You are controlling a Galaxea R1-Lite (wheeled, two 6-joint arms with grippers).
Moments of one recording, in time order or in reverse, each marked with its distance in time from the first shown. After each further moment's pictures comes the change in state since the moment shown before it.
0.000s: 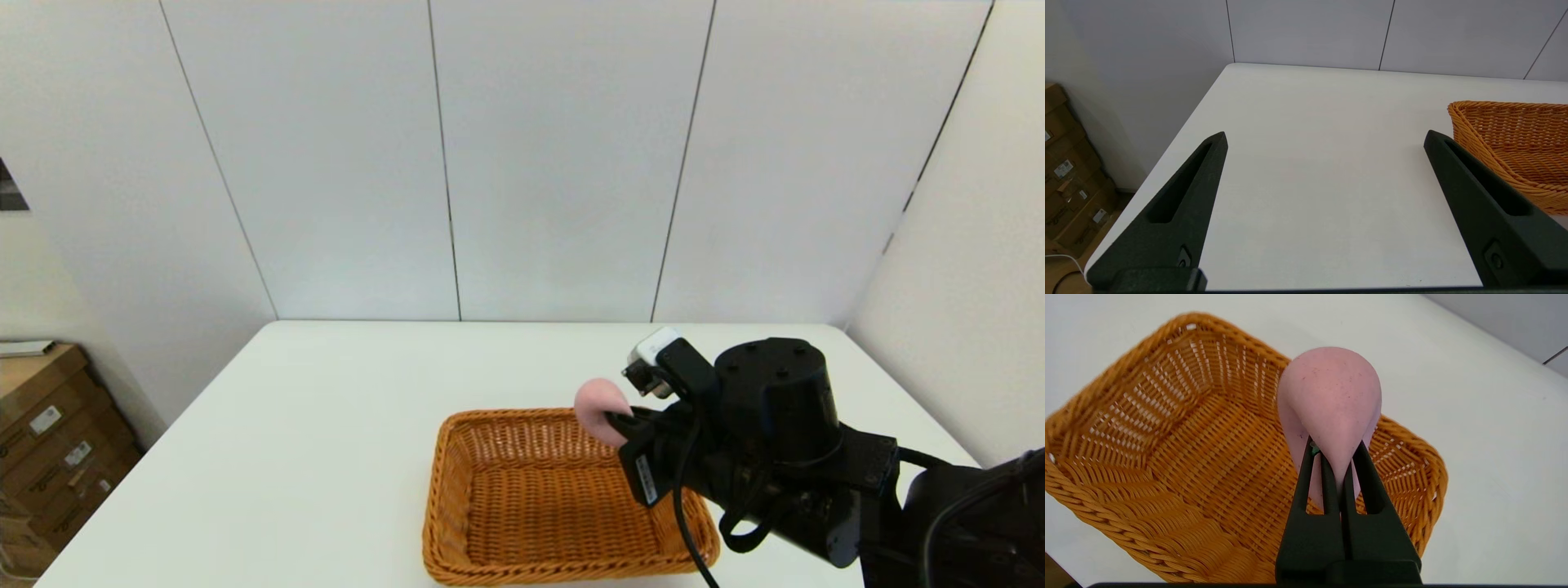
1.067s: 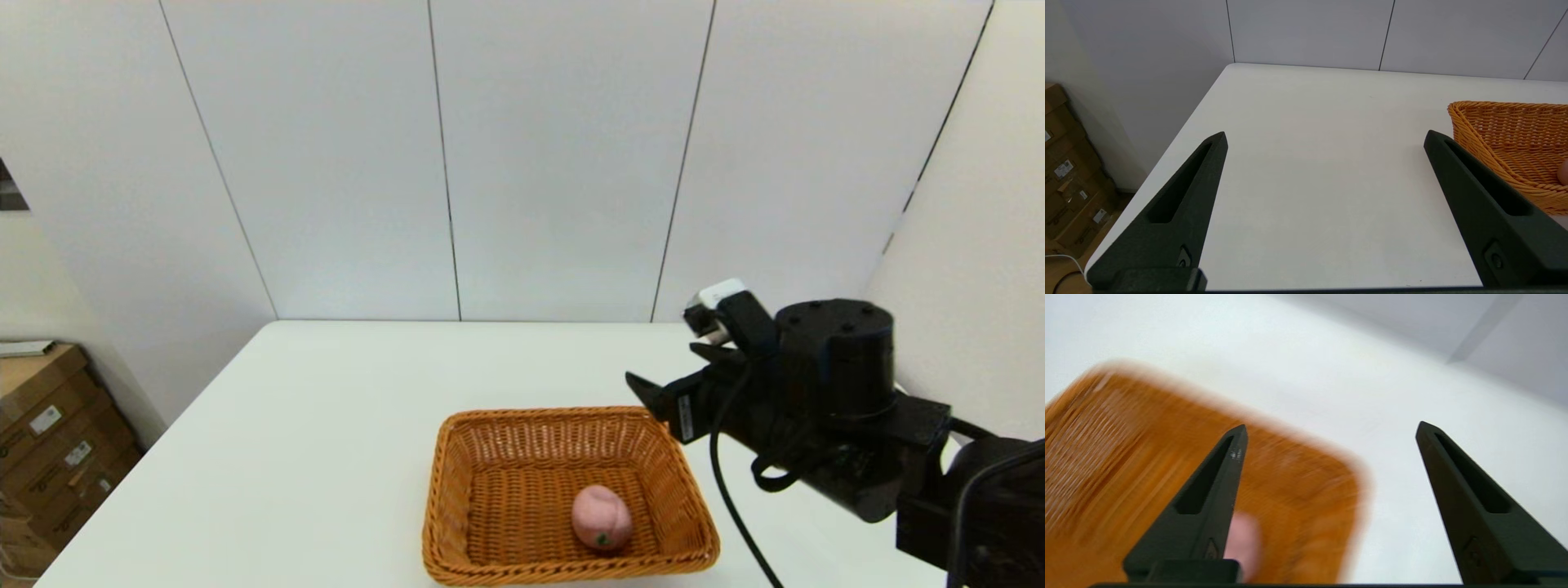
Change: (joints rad) left arm 0.000 0.000 0.000 0.000 0.000 0.000; right arm -0.133 -0.063 -0.001 -0.047 -0.085 0.014
